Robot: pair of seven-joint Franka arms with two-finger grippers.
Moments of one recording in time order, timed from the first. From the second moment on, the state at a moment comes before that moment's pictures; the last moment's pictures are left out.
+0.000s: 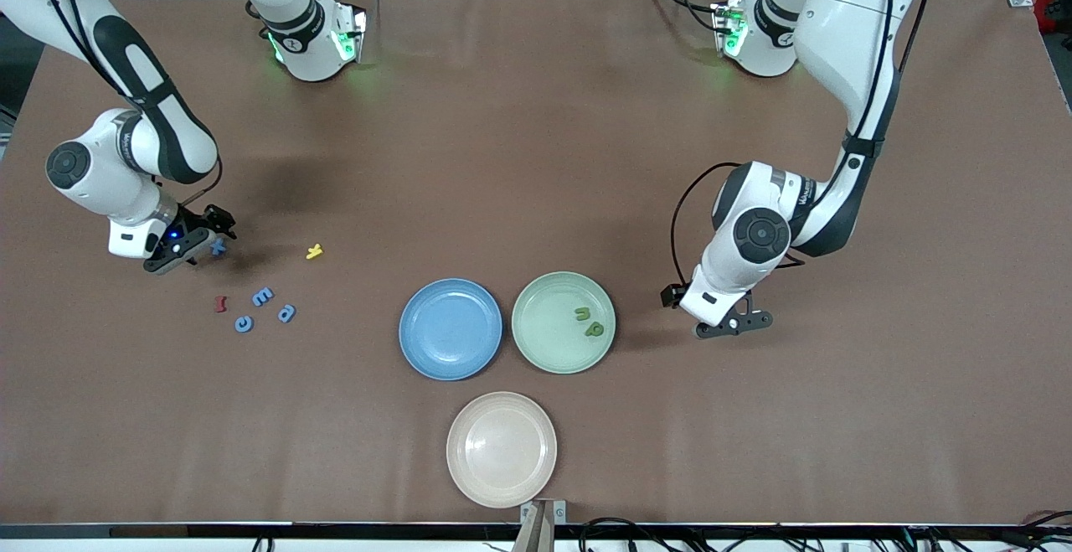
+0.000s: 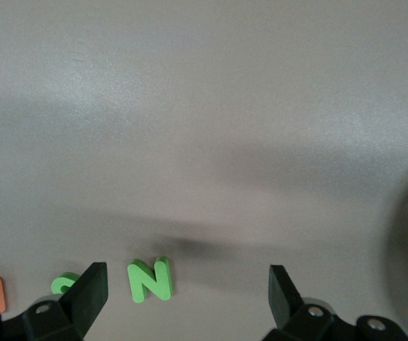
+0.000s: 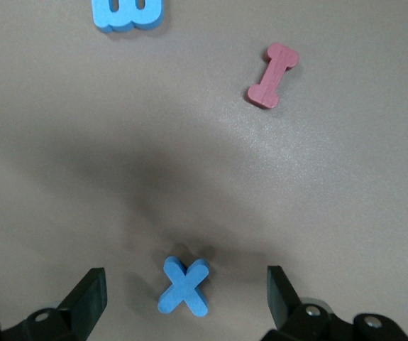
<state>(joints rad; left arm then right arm) -0.36 0.58 -0.03 -1.79 0.04 2.36 -0.58 -0.44 0.35 0.12 -2.38 -0.07 2.74 -0.90</state>
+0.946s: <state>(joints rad) -0.33 0.58 -0.03 -1.84 0.04 2.37 -0.45 -0.47 0.37 0.12 -2.39 -0.11 2.79 -0.91</state>
